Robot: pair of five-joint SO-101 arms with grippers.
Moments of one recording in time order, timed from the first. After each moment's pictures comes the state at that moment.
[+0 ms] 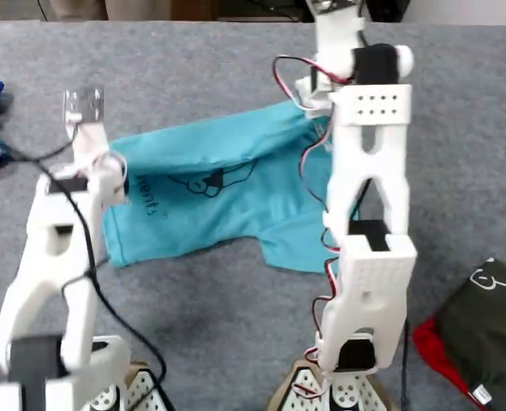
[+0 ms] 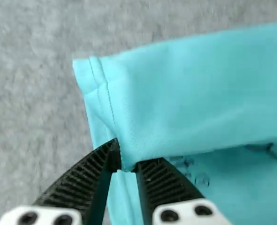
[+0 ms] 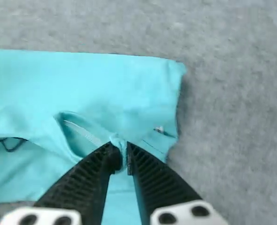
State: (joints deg) left arm -9.2 -21.1 45.5 37.0 -12.0; right arm -4.3 31.7 -60.4 101.3 5.0
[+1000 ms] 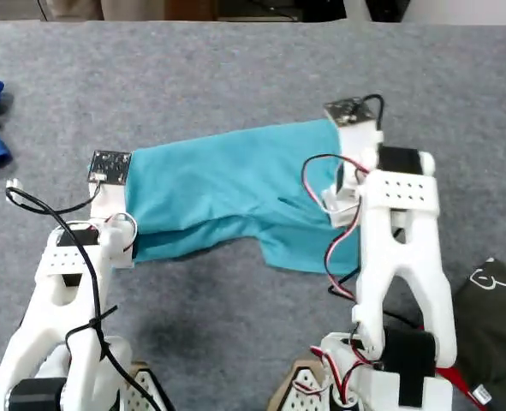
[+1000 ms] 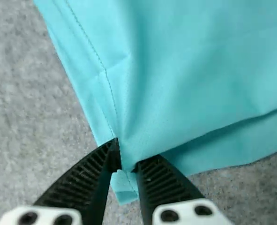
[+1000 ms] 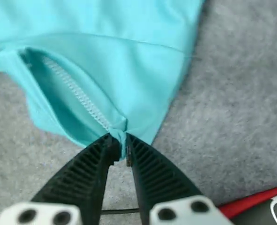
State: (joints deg) left arm -7.4 -32.4 65.6 40.4 -18.7; right arm 4.7 -14.5 25.5 79.0 10.3
